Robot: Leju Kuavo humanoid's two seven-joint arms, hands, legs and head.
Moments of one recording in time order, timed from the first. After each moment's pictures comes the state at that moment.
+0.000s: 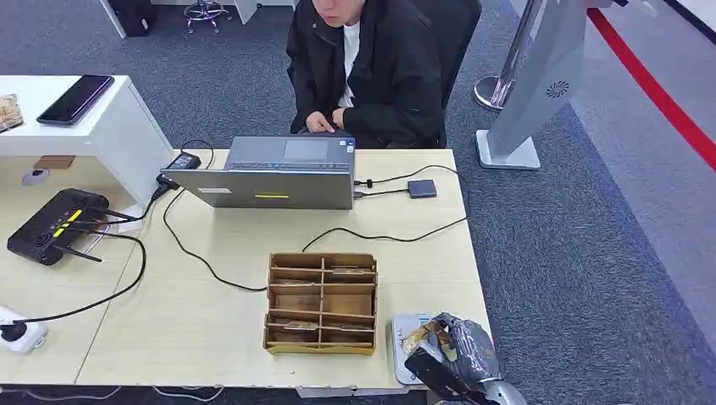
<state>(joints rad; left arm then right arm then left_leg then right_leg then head) -0.05 -0.13 -0.37 -0.16 -0.33 0.44 0.00 0.14 -0.18 0.51 -1.43 0.62 -0.37 0.02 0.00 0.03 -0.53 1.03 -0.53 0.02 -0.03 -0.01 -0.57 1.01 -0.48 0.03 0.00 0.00</state>
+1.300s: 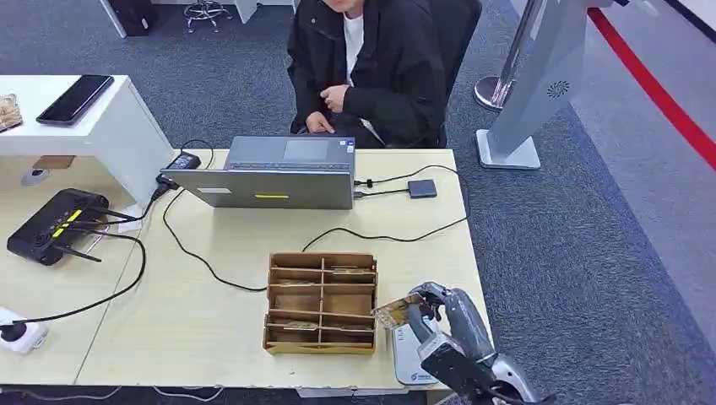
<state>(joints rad) -0.05 -0.13 -0.35 -0.16 -0.34 0.43 0.00 0.11 -0.21 0.51 -1.73 0.39 -0.21 -0.21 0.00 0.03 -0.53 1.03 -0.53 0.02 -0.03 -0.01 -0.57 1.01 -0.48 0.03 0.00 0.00</state>
